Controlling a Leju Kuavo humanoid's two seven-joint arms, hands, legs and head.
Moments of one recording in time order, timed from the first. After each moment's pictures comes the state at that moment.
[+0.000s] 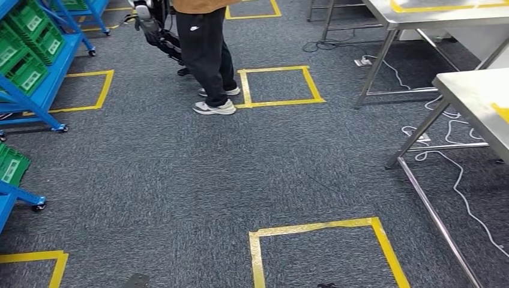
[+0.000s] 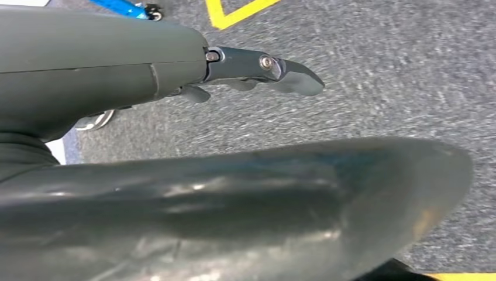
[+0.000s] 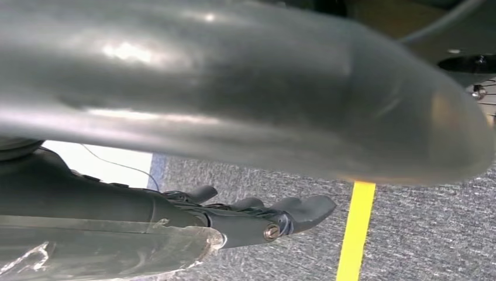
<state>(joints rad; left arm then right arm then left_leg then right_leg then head) -0.07 -0.08 0.50 -0.21 -0.83 0.22 -0.11 -0.11 0.21 -1.15 -0.19 1.36 -0.12 0.06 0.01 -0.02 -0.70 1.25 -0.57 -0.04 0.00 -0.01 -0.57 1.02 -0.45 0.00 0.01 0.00</state>
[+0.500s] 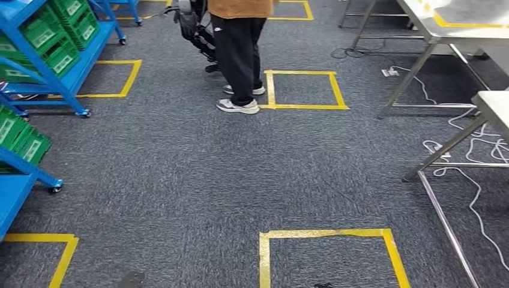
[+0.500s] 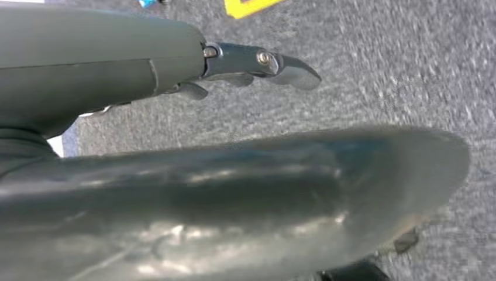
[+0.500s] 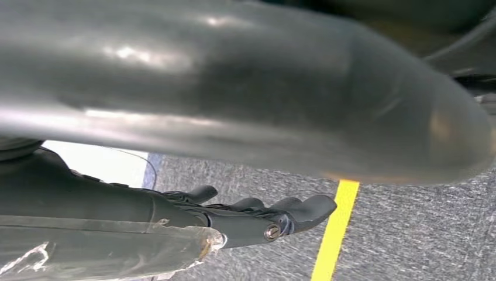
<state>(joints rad) -0.07 -0.08 0.51 -0.21 -0.84 0.22 -0.11 -0.11 0.21 -1.15 -0.19 1.37 -0.12 0.05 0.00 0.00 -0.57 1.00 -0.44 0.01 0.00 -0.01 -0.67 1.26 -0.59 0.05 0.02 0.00</state>
